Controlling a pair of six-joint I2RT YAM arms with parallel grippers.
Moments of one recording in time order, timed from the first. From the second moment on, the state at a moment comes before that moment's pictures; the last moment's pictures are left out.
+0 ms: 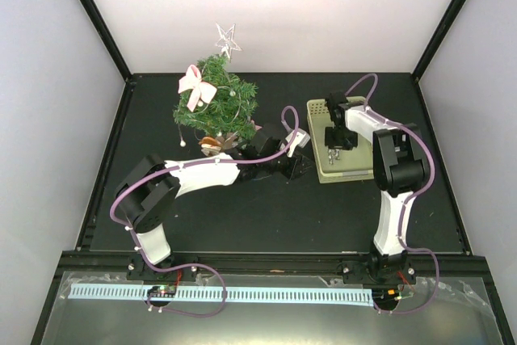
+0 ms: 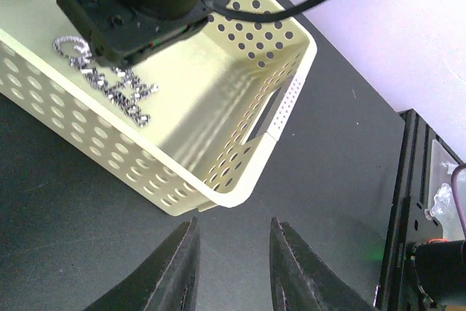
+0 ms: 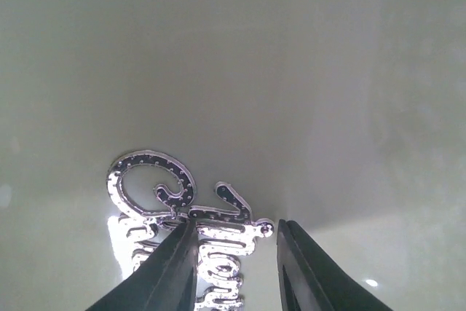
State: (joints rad) left arm -0.86 1.76 1.09 0.13 0.41 -0.39; right arm 0.25 2.02 1.41 -0.80 0.15 0.33
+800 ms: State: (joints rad) left arm -0.86 1.76 1.09 0.13 0.41 -0.39; right arm 0.20 1.95 1.31 -0.75 0.04 0.33
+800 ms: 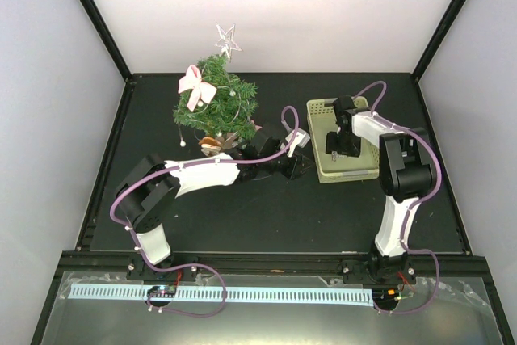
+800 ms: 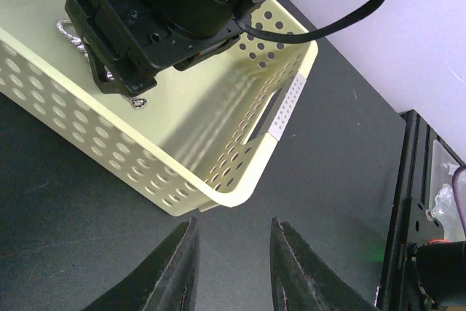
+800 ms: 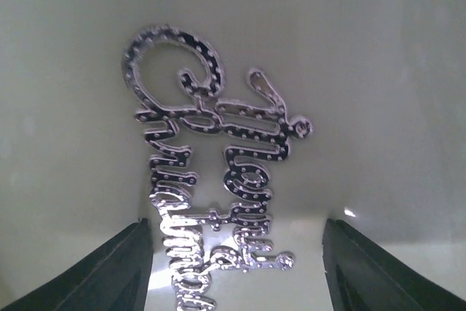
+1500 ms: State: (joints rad) left arm -0.86 1.75 1.08 0.13 0.41 -0.39; right arm 0.21 1.97 1.33 -0.73 0.04 0.31
